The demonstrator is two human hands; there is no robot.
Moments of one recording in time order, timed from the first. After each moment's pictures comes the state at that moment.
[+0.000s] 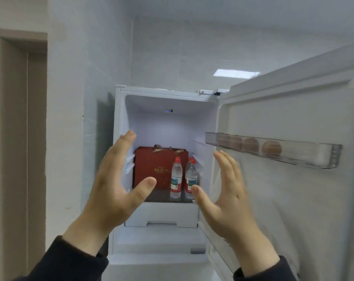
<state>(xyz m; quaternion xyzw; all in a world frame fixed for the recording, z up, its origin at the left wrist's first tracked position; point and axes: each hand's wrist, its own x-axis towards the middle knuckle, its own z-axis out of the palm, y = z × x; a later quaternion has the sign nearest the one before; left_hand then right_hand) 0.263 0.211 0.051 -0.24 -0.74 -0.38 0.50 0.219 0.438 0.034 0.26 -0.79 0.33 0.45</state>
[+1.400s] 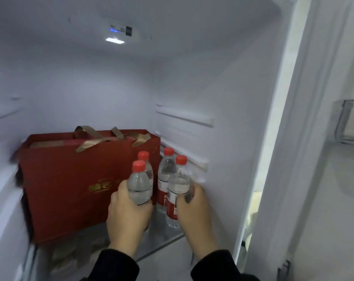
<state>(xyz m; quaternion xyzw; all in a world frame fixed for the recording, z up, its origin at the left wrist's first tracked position) -0.330 0.209 -0.106 -0.03 -0.83 -0.50 0.23 -0.275 0.353 -0.091 -0.17 -0.79 0.50 0.33</state>
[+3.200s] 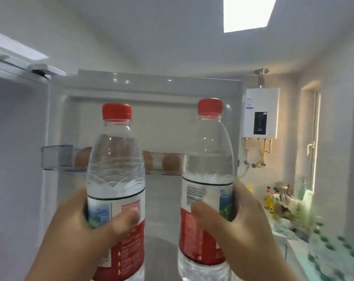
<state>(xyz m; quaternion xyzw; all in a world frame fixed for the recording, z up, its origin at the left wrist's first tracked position) 0.041 0.319 0.071 -0.49 -0.52 -0.70 0.00 0.236 0.425 0.082 -0.16 -0.77 0.30 0.54</state>
